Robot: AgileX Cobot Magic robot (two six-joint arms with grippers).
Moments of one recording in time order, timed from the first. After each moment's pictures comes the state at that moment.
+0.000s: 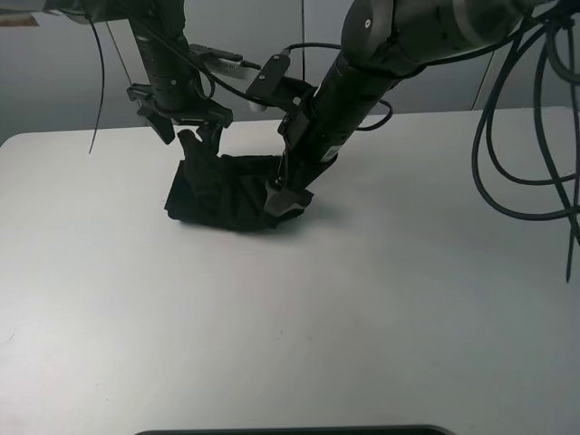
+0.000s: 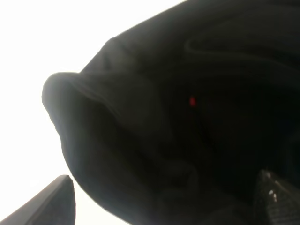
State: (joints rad) left arm -0.52 2.31 -1.99 0.10 1.22 -0.02; right arm 0.61 2.01 -1.34 0.43 0.64 -0.94
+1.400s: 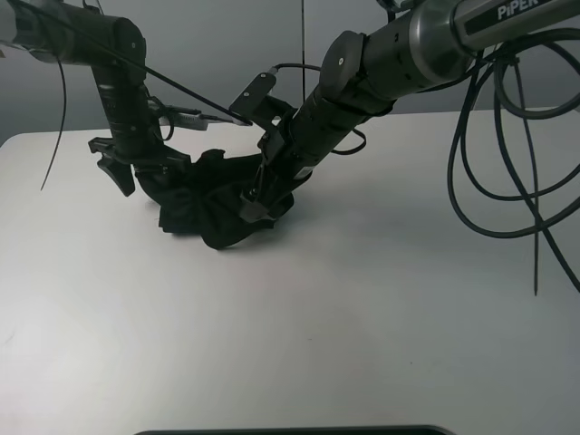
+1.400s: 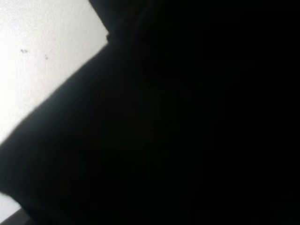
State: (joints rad) left arm -0.39 2.29 -1.74 0.04 1.23 0.03; right arm 0.64 2.10 -1.34 0.60 0.50 -1.00
